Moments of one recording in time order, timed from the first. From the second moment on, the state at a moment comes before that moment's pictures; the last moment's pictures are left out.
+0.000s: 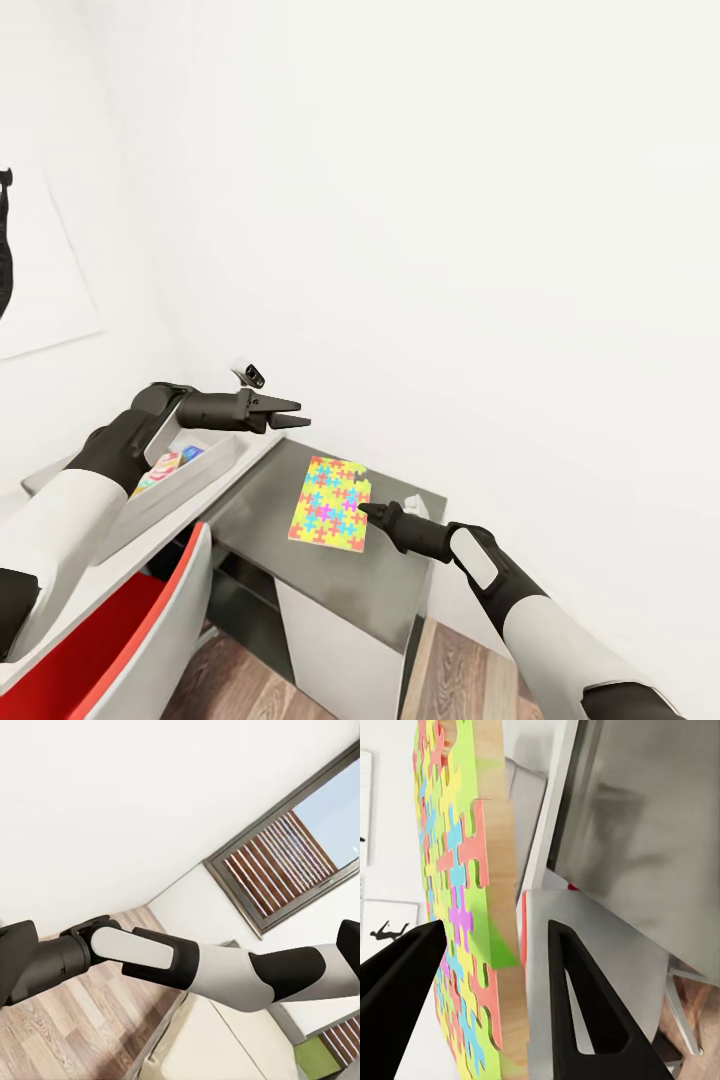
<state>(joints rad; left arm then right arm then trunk) -1.09 0.27 -0.34 -0.79 0.41 1.01 -1.57 -0.74 0.08 0.10 -0.48 -0.80 0.62 0.51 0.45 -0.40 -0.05</state>
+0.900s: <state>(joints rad) -1.09 0.27 -0.34 -0.79 0.41 1.01 -1.57 -0.74 0.08 0.10 -0.48 -0.80 0.62 0.51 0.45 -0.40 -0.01</state>
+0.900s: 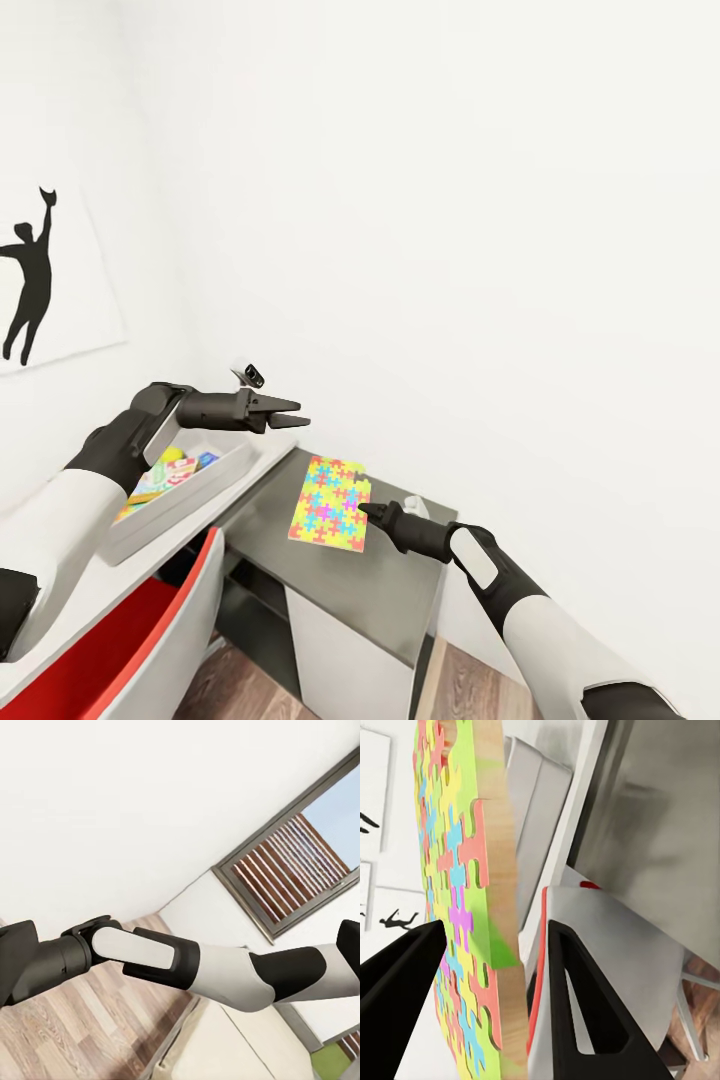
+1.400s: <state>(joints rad) -1.09 0.27 -0.34 -0.79 0.41 1.01 -1.57 -0.74 0.08 0.10 -0.48 -0.80 0.62 0.51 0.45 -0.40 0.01</state>
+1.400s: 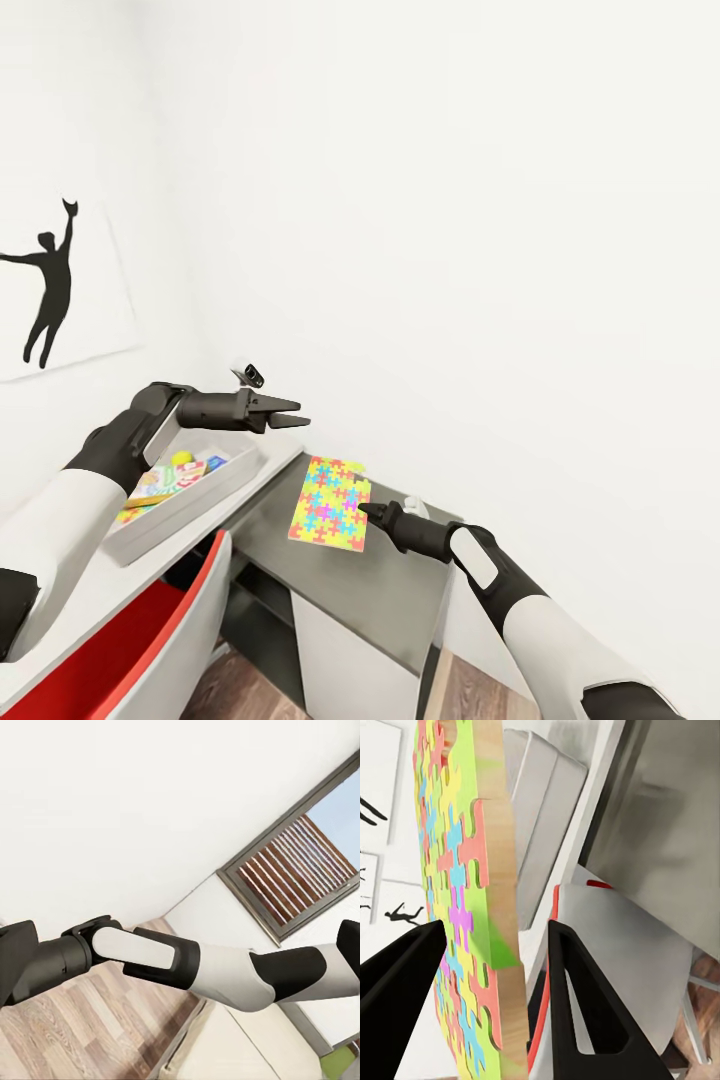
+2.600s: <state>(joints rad) -1.09 0.27 -0.34 -0.79 0.41 1.01 -1.57 -0.74 0.07 0.10 -0.48 -0.80 0.62 0.53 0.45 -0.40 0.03</state>
